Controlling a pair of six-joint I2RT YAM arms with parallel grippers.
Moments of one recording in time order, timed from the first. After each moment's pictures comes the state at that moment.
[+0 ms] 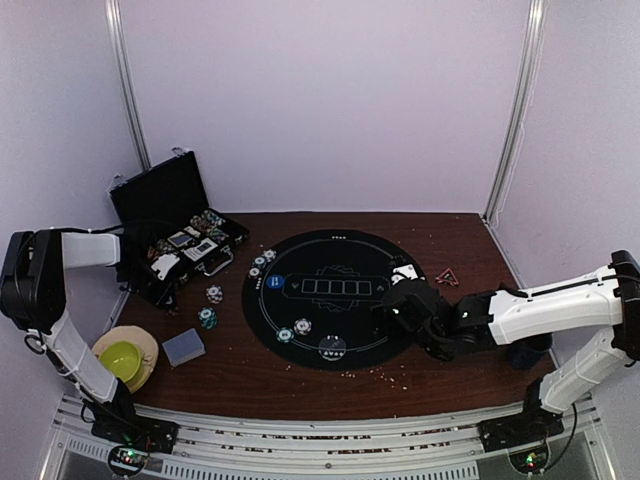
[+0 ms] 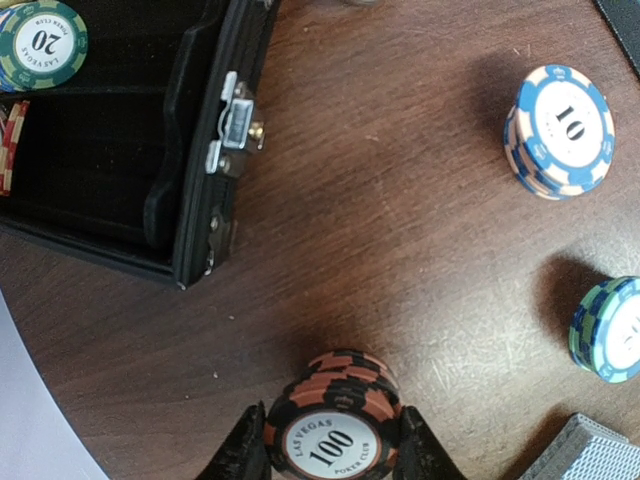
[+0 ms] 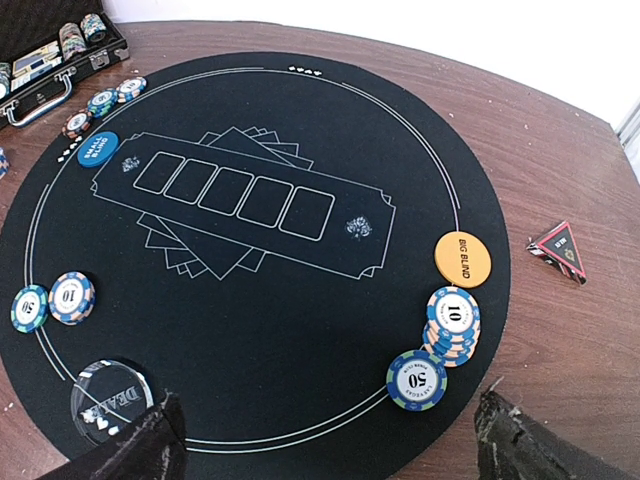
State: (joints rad) left arm 0.04 1.63 0.96 -0.57 0.11 0.50; right arm 1.08 1.43 0.78 -0.16 0.71 0.54
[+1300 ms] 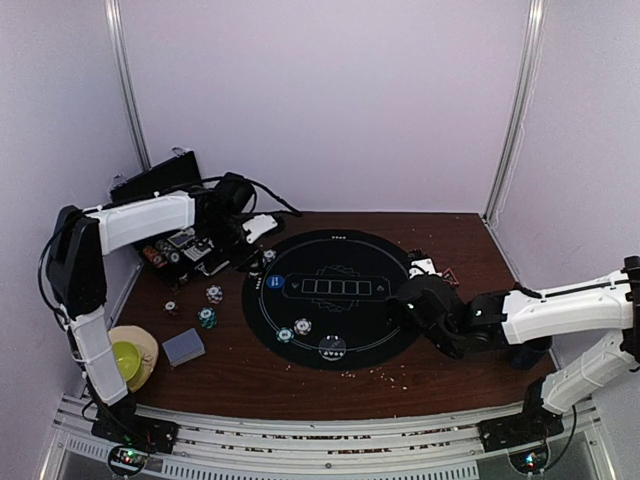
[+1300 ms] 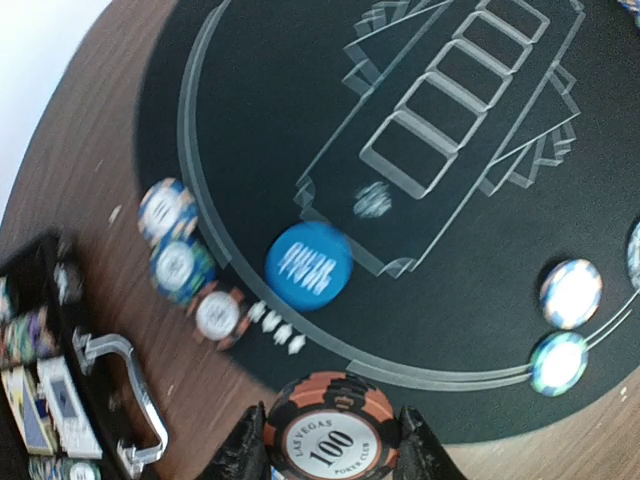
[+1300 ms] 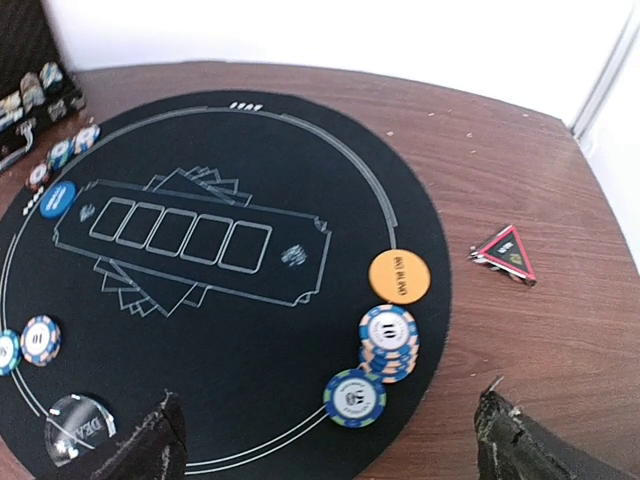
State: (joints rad) left arm -0.53 1.86 1.54 -0.77 0.06 0.43; right arm 1.04 1.36 0.73 -0.15 0.79 0.56
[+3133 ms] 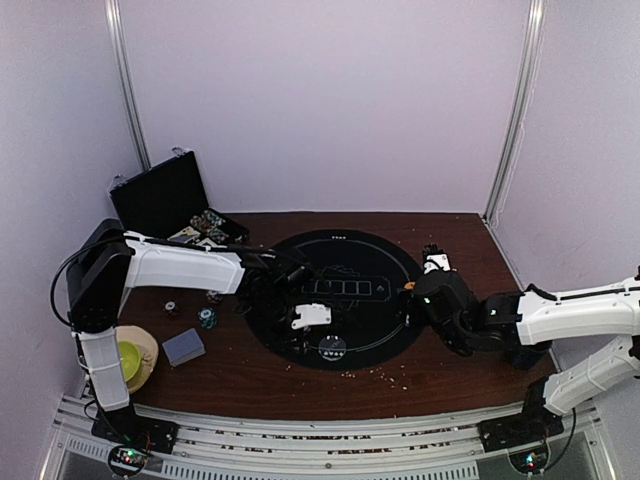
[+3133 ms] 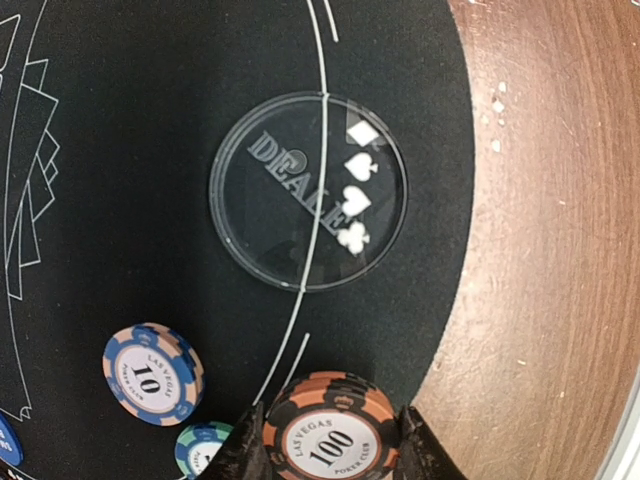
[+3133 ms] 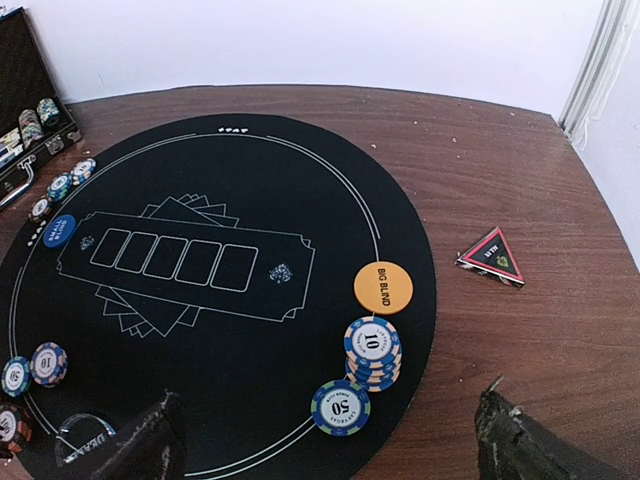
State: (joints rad) left arm -0.93 1.91 1.31 -0.67 0.19 0.59; right arm 1.00 1.26 0.68 -0.12 0.78 0.57
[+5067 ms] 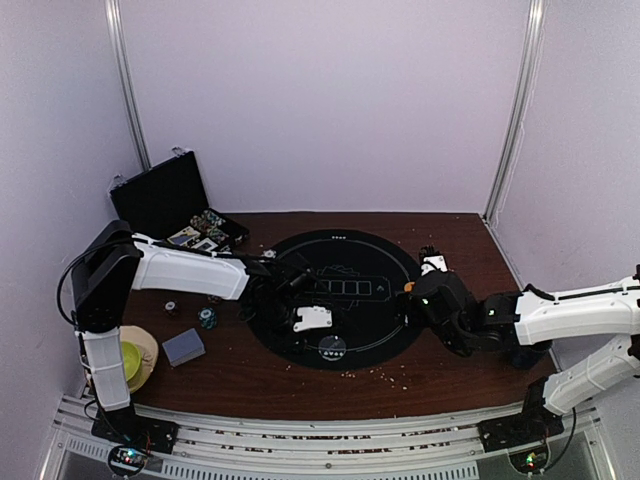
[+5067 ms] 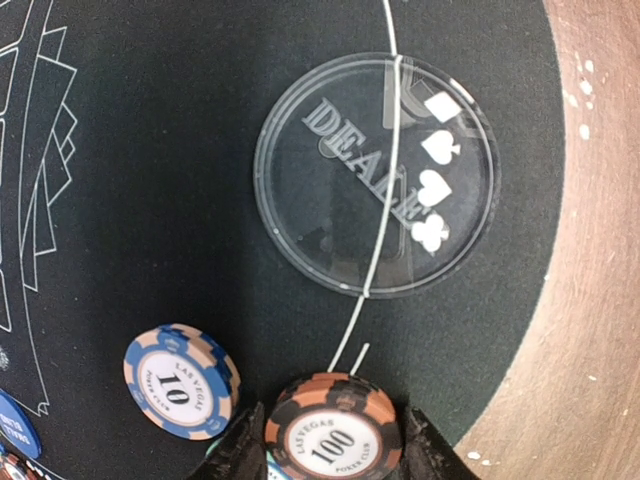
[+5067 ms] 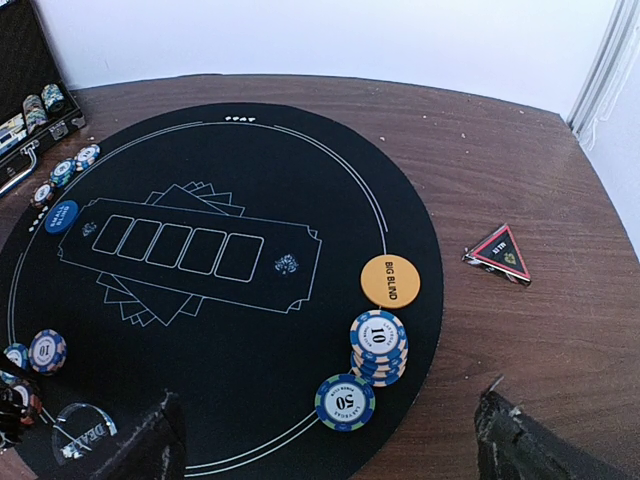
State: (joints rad) left arm -0.94 1.94 1.28 -0.60 0.07 0.59; right arm 1.00 1.27 0.68 -0.12 0.76 0.55
